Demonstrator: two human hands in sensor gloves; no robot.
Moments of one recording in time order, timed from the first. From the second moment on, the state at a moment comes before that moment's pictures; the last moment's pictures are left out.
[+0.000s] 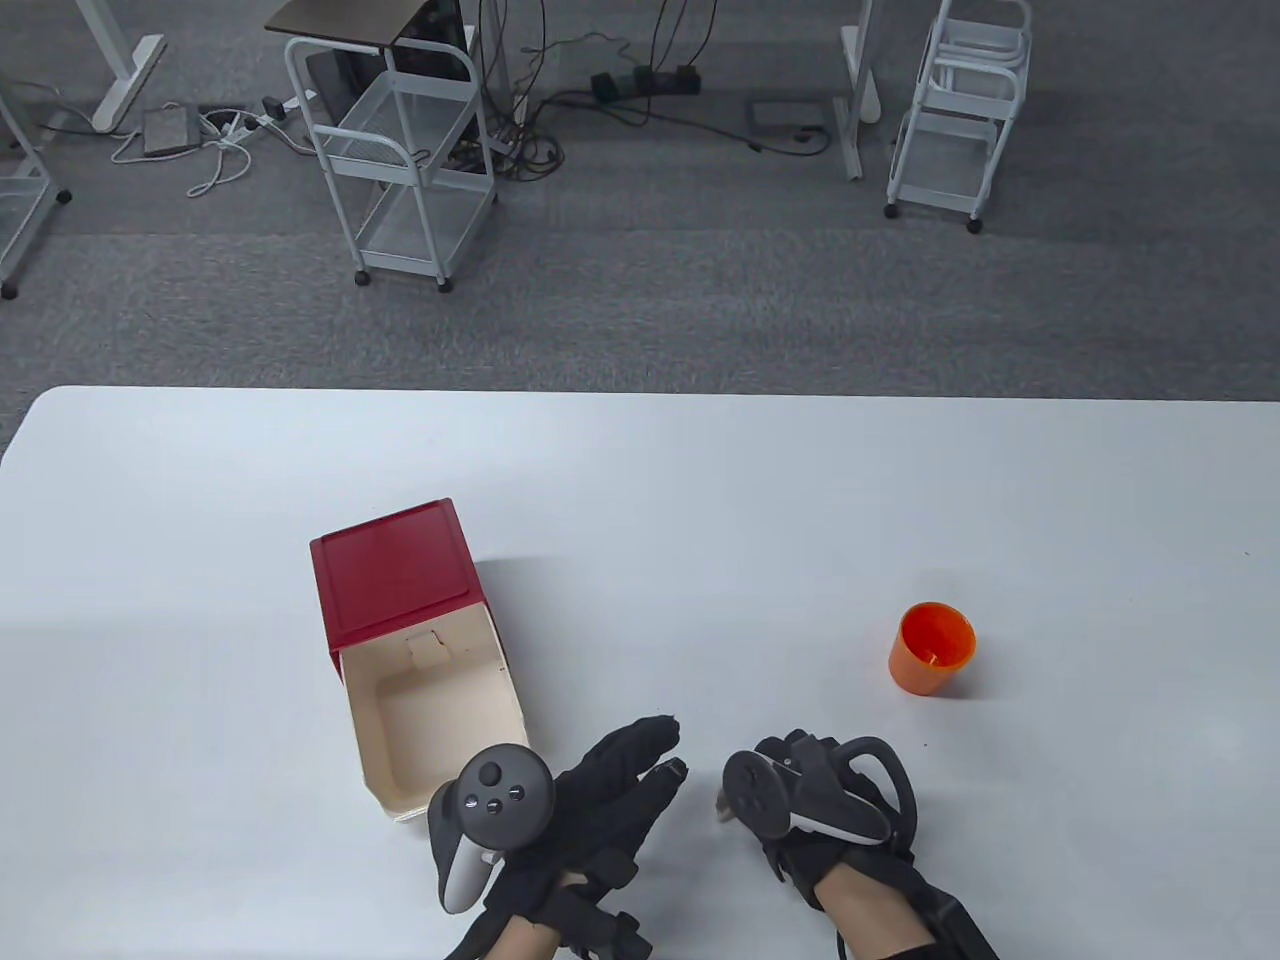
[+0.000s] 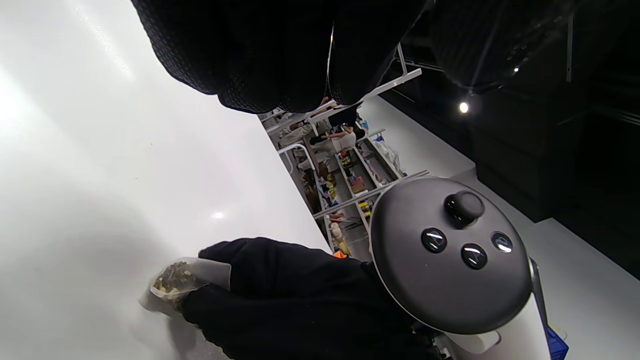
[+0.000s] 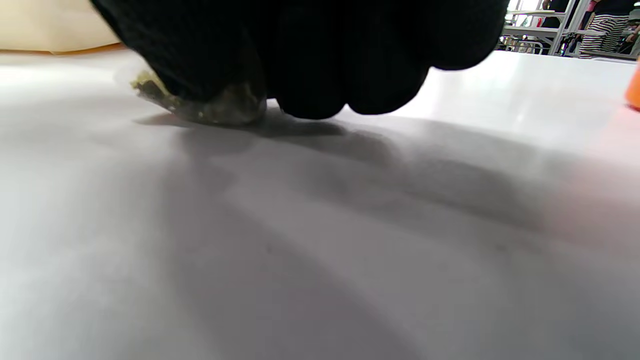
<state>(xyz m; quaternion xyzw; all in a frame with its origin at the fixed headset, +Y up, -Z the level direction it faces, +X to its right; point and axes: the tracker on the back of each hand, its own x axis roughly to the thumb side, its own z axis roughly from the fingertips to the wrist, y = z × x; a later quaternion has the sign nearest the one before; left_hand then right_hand) -0.114 -0.708 -0.207 -0.09 -0.14 0.51 0.84 0.101 -0.752 -0.241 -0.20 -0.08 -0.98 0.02</state>
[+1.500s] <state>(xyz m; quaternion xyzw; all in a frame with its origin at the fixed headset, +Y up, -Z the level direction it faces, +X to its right) -0.113 -0.709 -0.206 -0.10 -0.14 0.50 0.85 0.278 -0.657 -0.270 0.04 0.06 -0.99 -0.11</state>
